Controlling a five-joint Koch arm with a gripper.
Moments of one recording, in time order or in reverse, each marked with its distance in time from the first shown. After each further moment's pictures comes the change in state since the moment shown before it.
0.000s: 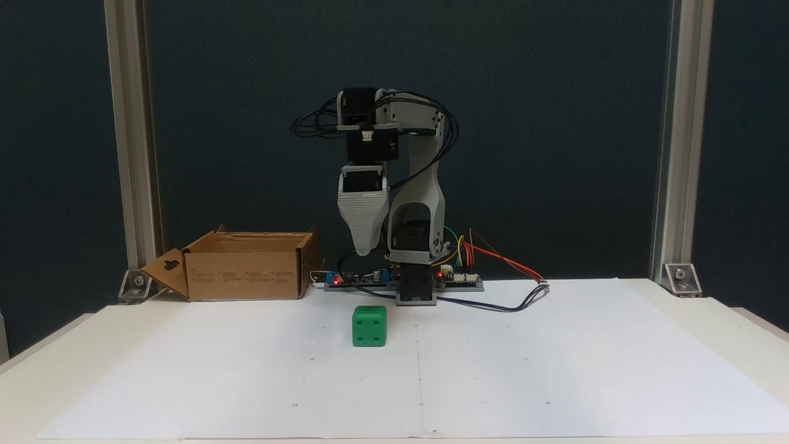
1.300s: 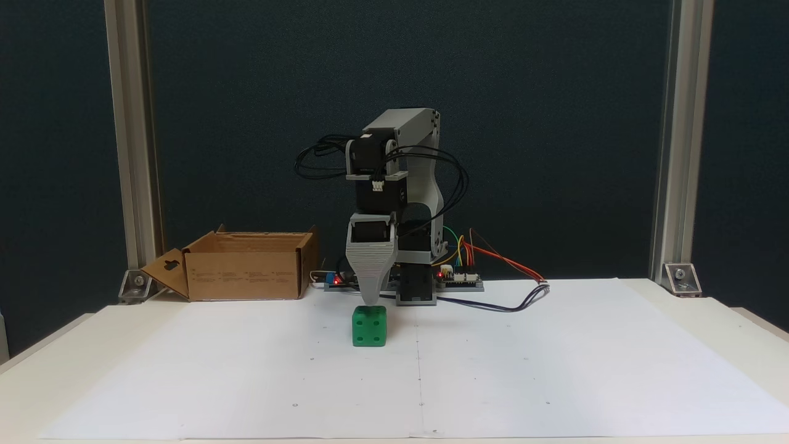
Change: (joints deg) arm -4.0 -2.7 18.6 -18.8 7.3
